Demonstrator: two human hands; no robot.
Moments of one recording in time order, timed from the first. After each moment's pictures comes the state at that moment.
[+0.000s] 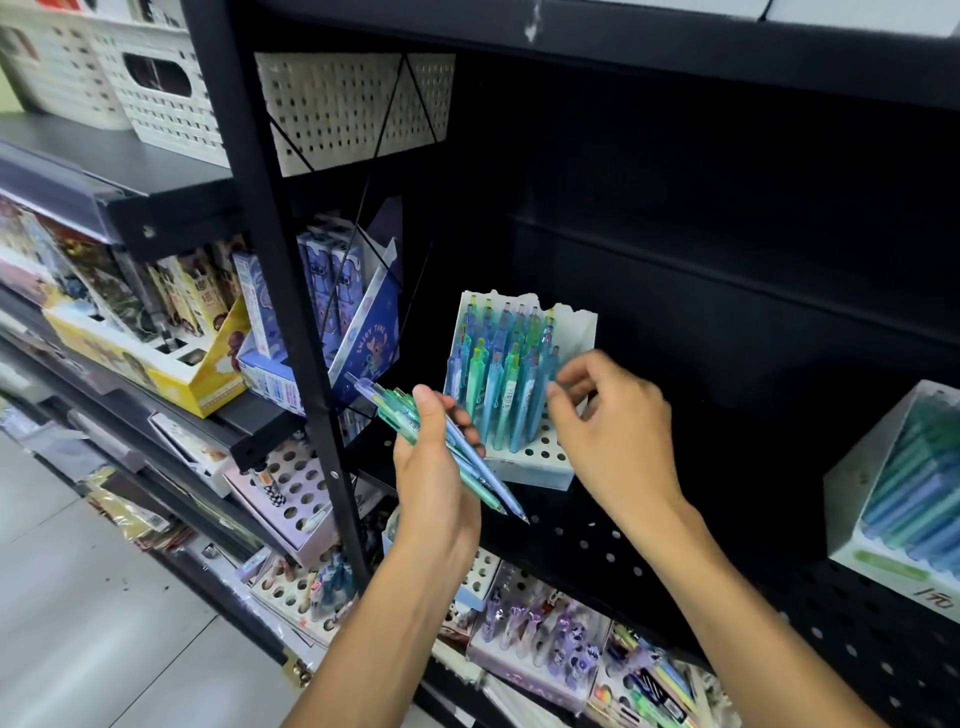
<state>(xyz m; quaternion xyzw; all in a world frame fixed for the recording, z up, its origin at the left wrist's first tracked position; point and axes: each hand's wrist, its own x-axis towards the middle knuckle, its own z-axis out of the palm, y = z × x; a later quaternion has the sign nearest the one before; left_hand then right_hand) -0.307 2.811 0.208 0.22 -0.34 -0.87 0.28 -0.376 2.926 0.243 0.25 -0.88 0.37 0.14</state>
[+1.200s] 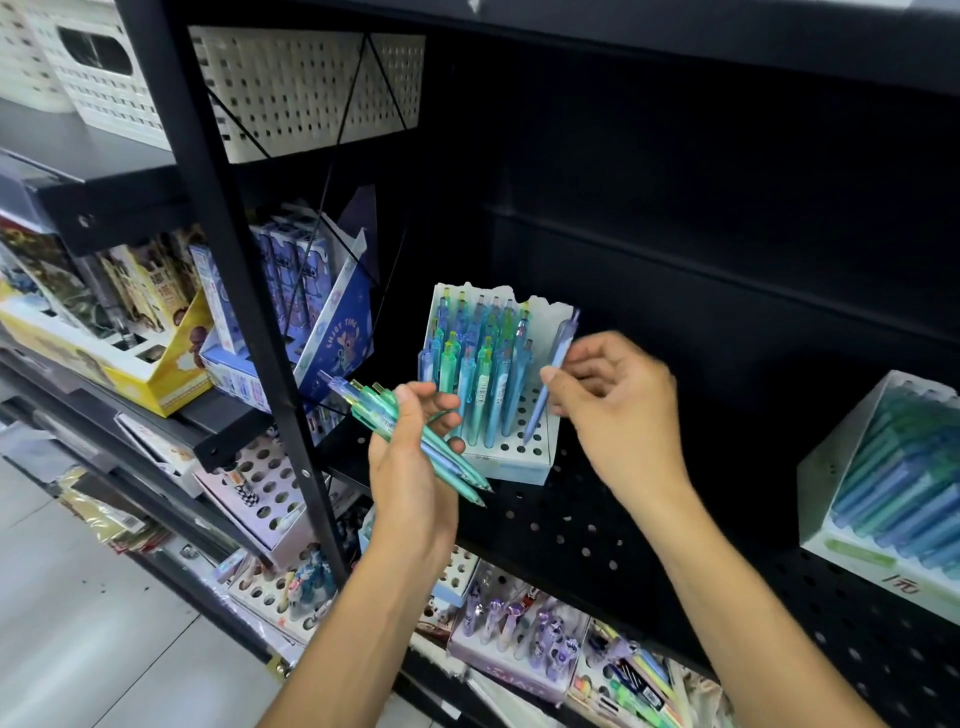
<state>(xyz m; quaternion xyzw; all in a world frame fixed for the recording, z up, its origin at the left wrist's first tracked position) -0.310 2.814 0.202 0.19 -0.36 -0.87 0.29 -0.388 2.943 0.250 0.19 -0.79 0.58 0.08</state>
